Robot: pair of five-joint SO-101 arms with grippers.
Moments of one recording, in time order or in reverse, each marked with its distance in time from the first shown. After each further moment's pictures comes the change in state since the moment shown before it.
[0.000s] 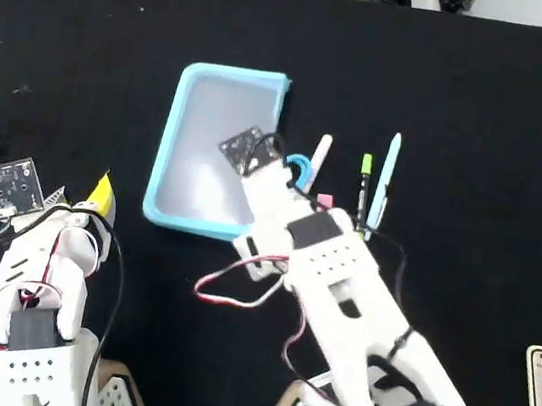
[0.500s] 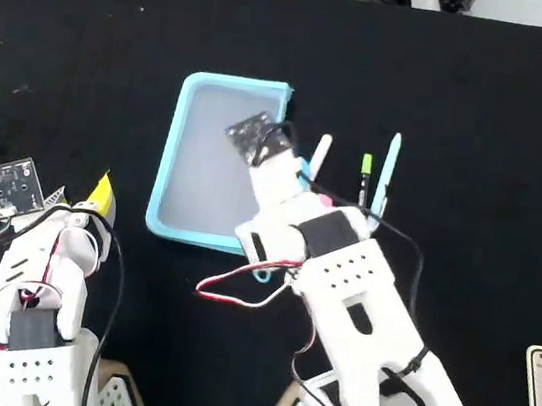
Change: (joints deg) left arm 0.0 0.0 0.0 0.0 0.0; right arm 0.0 -5.5 -5.6 6.4 -3.3
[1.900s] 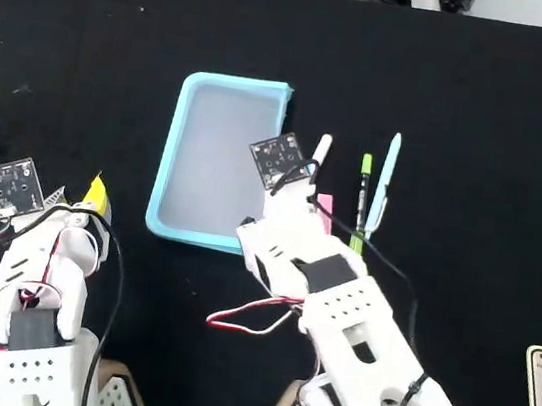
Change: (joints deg) left arm 0.0 0.0 0.0 0.0 0.0; right arm 1.1 -7.4 22.2 -29.9 -6.8
